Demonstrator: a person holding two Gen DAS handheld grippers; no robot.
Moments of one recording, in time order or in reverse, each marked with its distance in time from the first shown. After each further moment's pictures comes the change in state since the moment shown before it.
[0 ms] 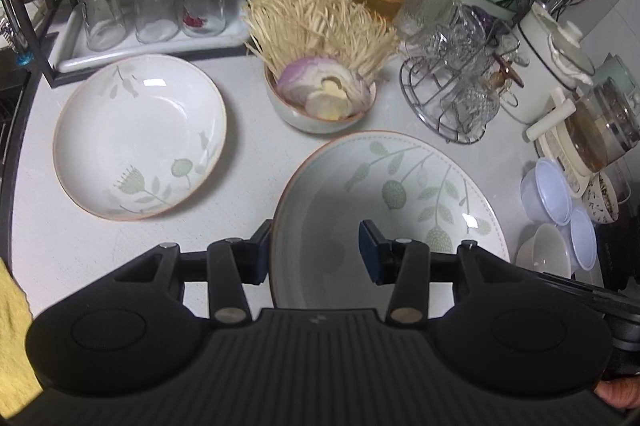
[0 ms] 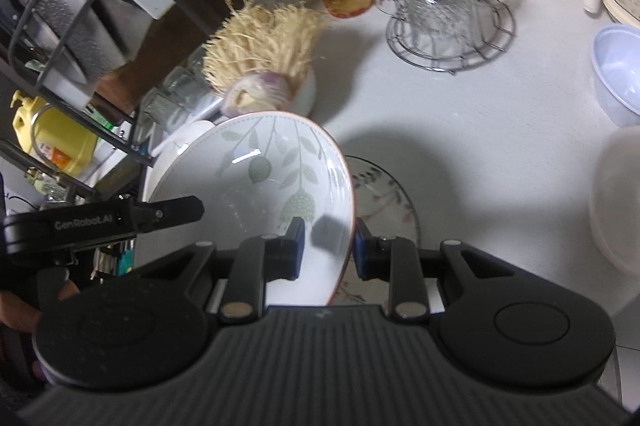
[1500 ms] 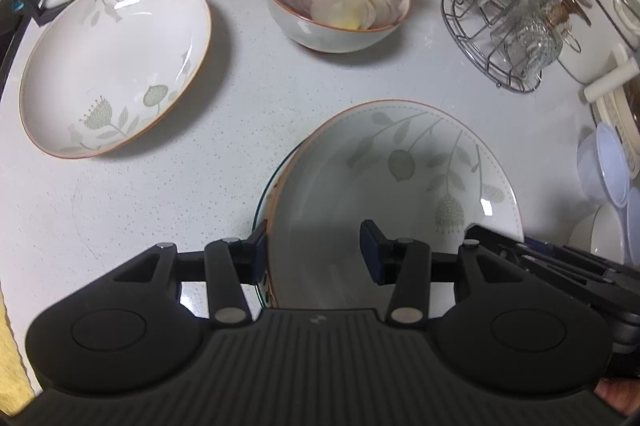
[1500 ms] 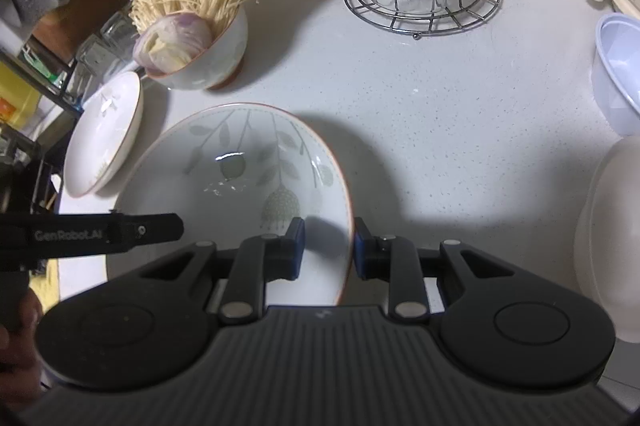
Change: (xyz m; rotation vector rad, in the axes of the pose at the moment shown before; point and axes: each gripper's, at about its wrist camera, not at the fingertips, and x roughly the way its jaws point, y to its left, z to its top) left arm 0.076 -0.015 -0.015 -0.058 0.136 0.117; right arm 0.060 -0.034 0.004 -0.097 0.089 -0.118
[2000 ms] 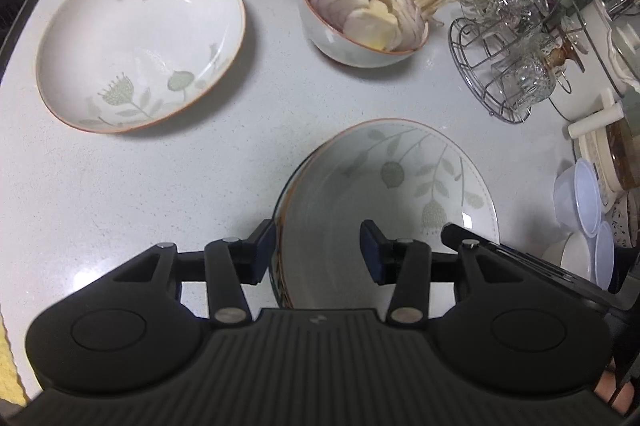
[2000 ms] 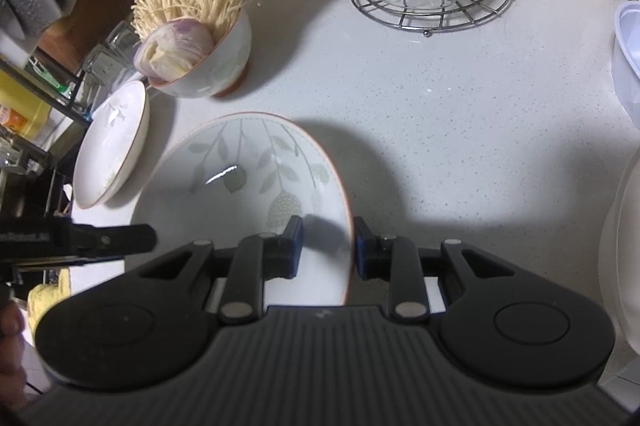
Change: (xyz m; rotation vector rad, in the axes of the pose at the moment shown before) left arm -0.022 0.026 -0.006 -0.105 -0.016 -0.078; right arm 0.010 -0.002 0.004 0.015 -0.005 0.049
